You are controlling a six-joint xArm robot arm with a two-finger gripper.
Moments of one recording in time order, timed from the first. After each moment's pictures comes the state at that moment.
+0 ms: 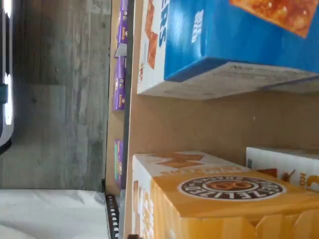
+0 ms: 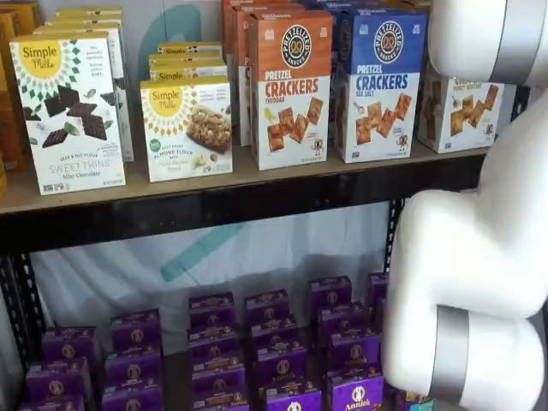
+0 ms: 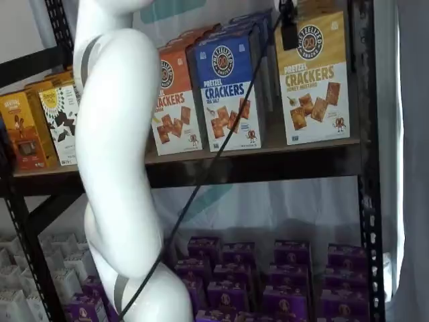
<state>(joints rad) -0.59 -0.08 -1.86 0.12 1.74 -2.13</state>
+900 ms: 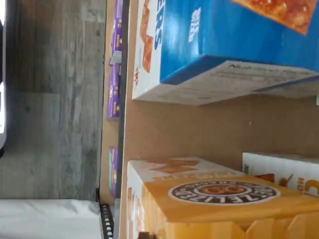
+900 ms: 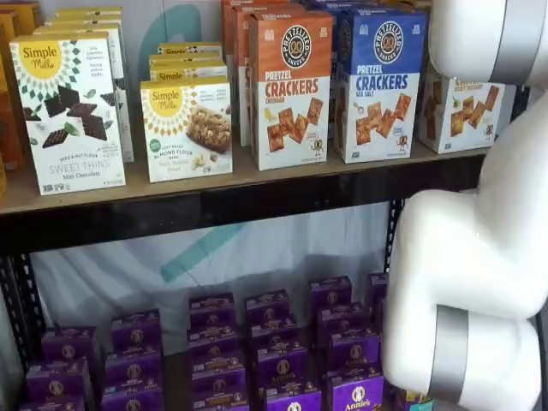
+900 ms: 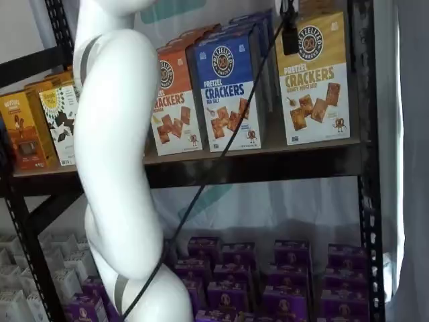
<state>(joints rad) -0.60 -0.09 -1.83 0.15 1.72 -2.13</state>
